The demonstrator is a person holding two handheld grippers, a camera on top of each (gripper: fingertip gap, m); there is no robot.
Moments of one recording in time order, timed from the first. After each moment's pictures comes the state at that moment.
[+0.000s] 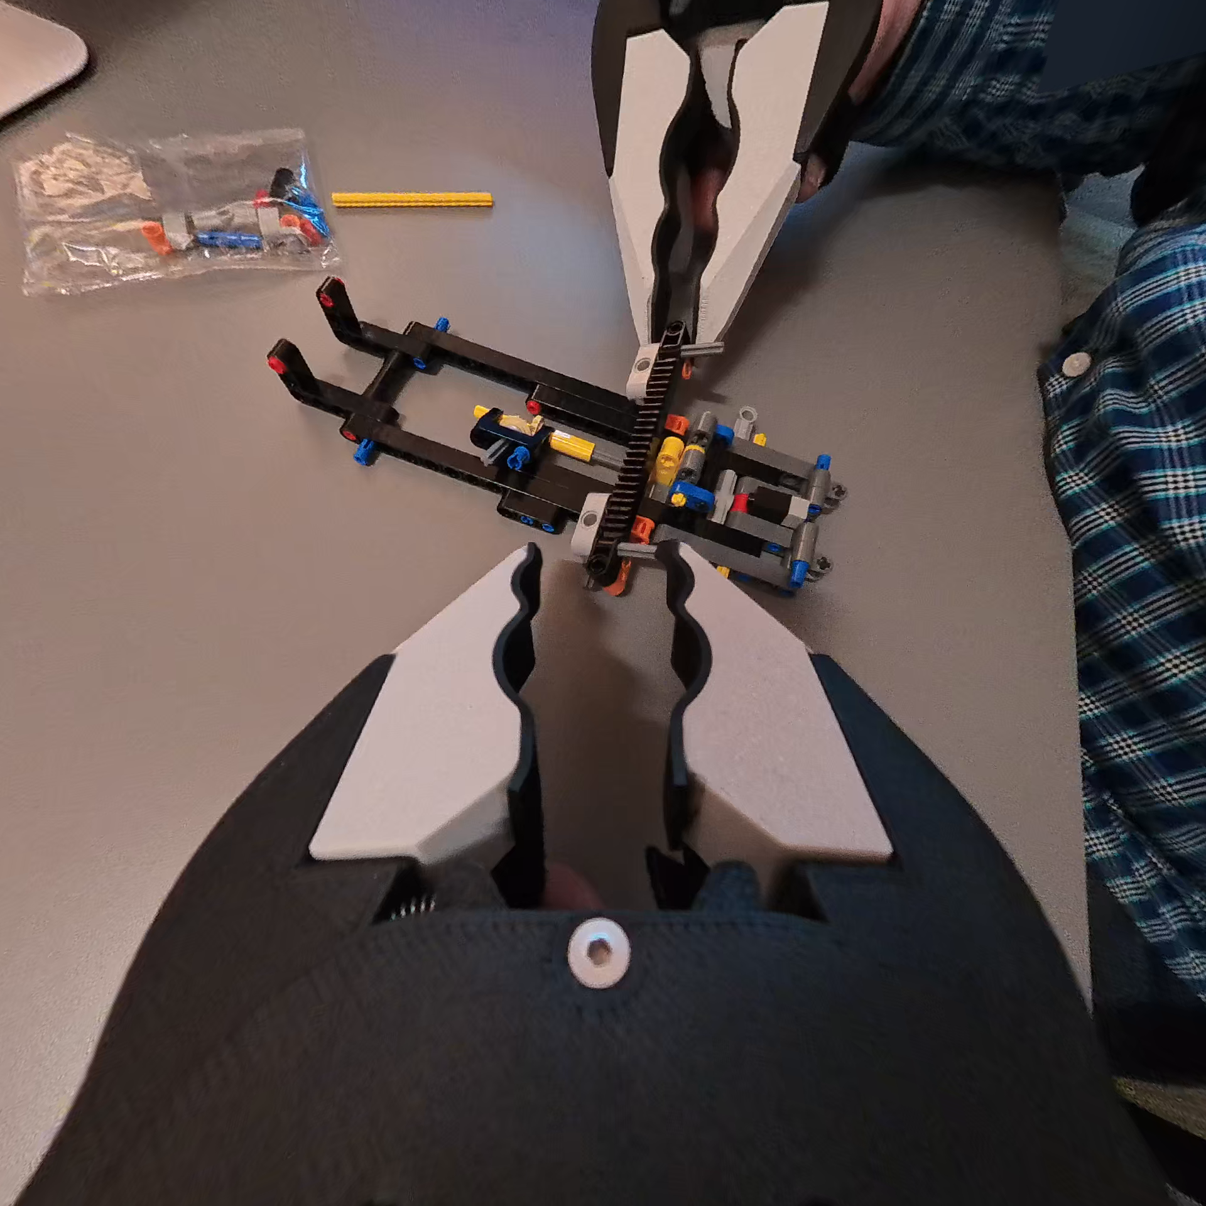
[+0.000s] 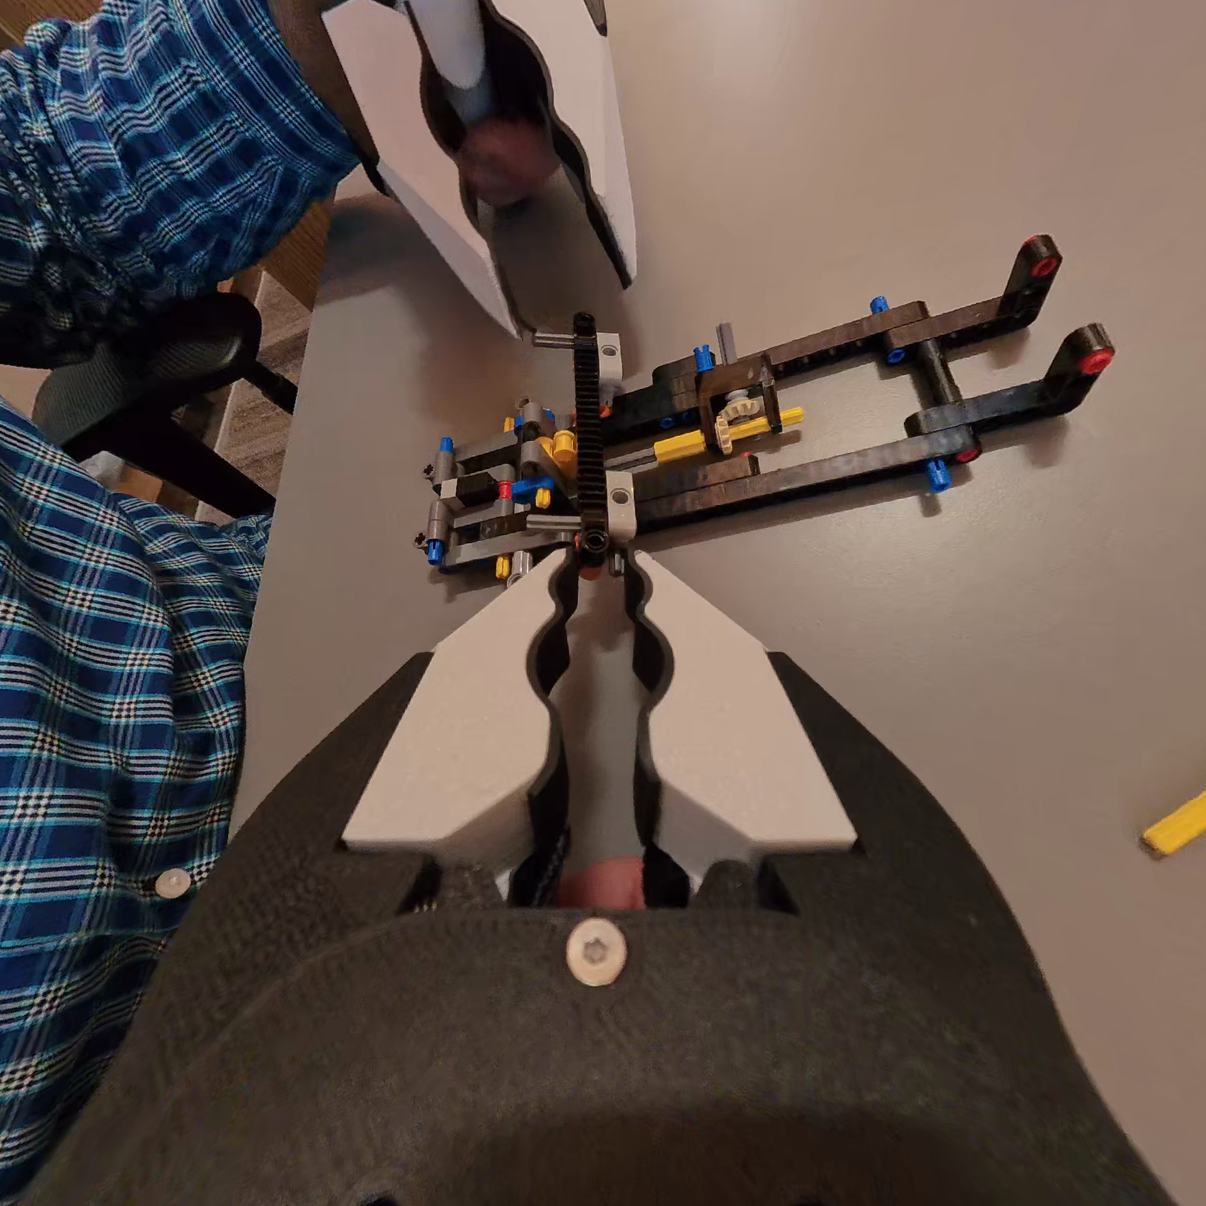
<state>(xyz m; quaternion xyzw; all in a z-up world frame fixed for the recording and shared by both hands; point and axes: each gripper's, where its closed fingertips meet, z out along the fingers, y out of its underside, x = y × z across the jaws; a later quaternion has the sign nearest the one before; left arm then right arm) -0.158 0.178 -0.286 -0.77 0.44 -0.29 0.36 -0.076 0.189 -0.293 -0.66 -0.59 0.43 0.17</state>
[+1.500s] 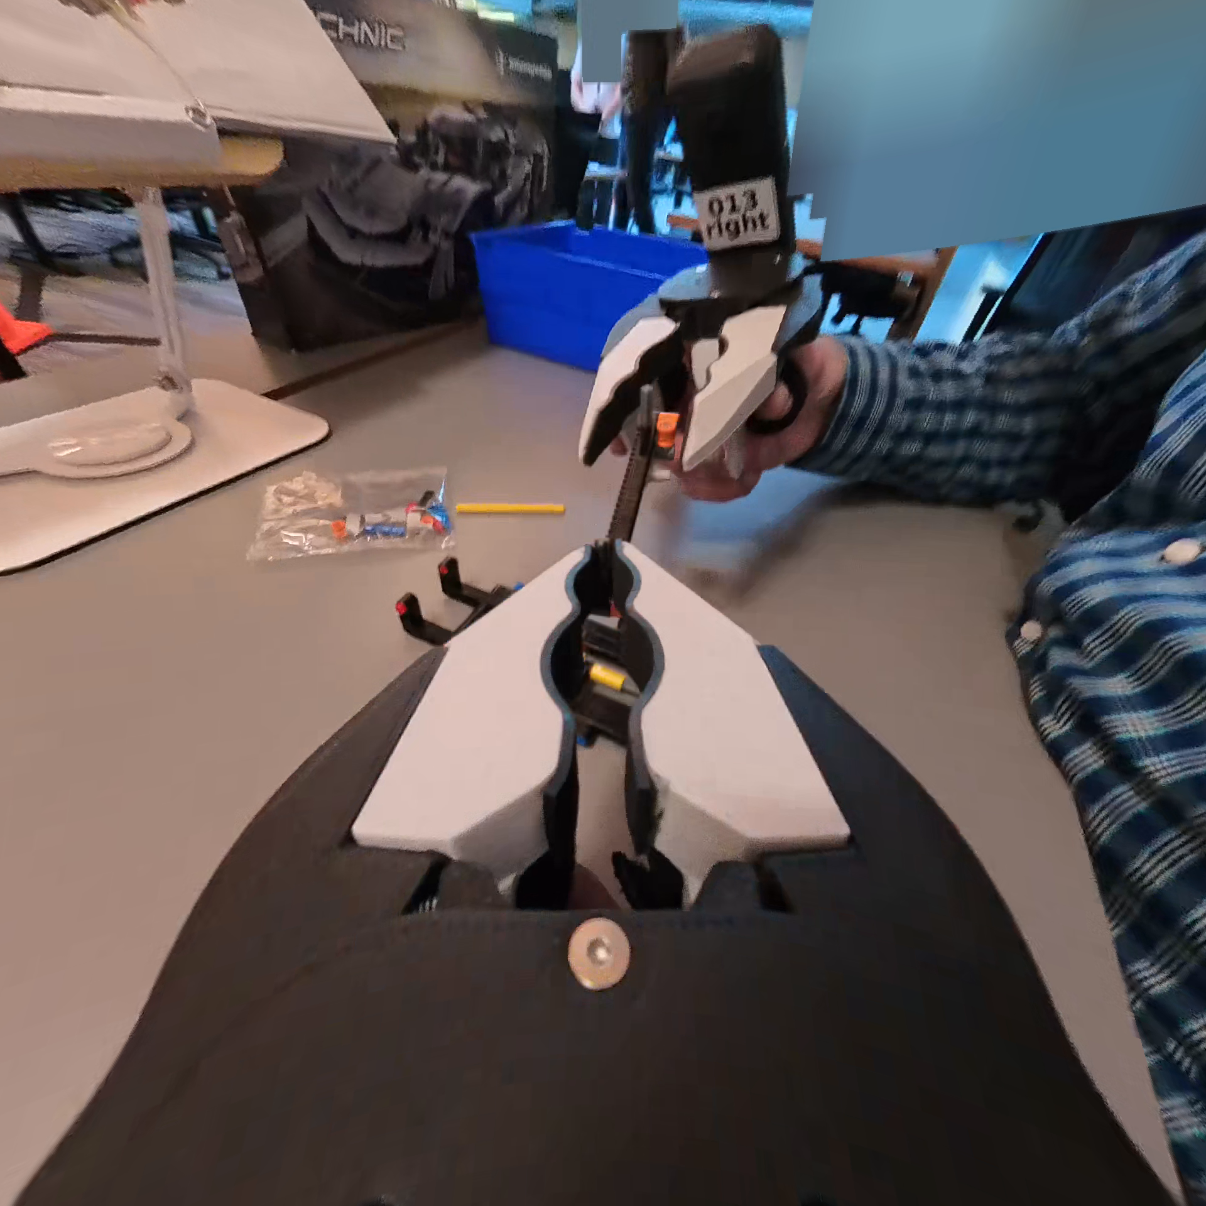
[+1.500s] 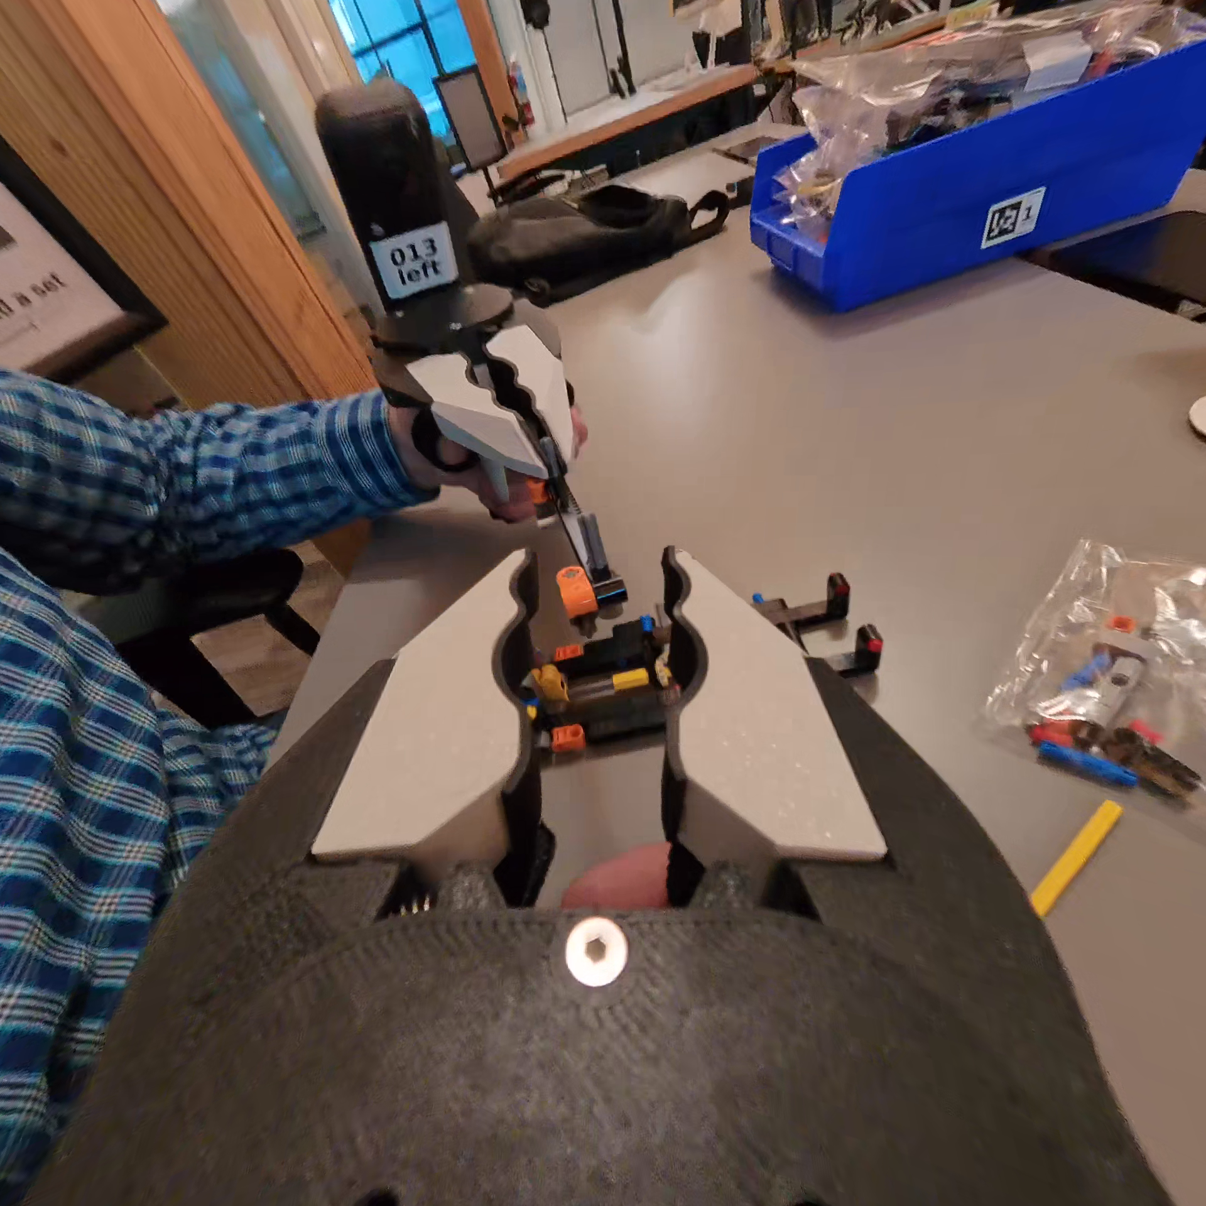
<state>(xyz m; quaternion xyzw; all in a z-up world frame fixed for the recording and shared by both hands) -0.143 0.205 -0.210 -0.68 0.34 -0.35 0.54 -0.098 0.225 -0.209 -0.59 -0.50 0.53 0.34</state>
